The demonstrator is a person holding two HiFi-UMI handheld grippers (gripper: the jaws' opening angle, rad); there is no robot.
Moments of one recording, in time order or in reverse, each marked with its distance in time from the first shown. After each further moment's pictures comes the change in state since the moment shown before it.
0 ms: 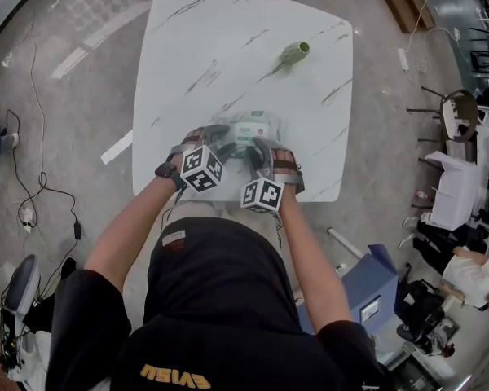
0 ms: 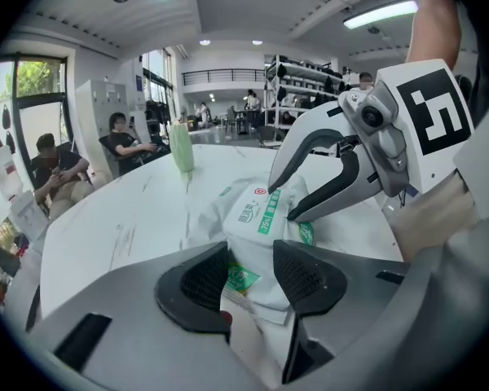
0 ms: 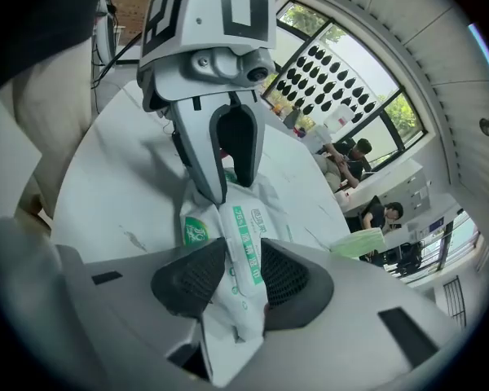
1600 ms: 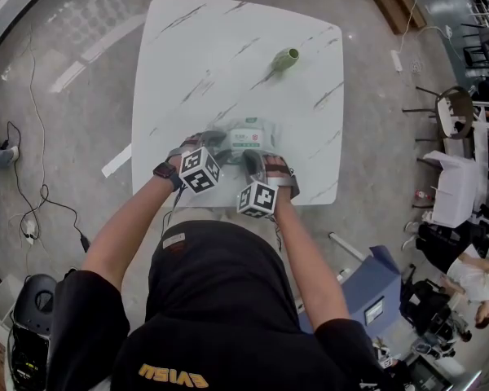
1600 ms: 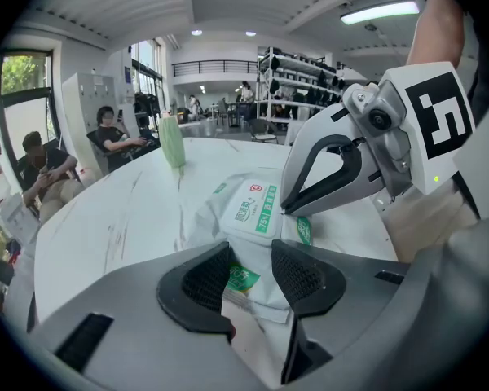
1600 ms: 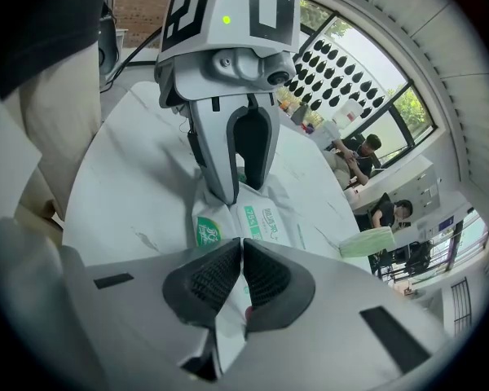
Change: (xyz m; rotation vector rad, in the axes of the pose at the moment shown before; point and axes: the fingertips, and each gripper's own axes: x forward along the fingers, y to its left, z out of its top) left arm 0.003 -0.003 -0.001 0.024 0.054 -0.068; right arm -0.001 0.012 0.001 -0.003 0.012 0.069
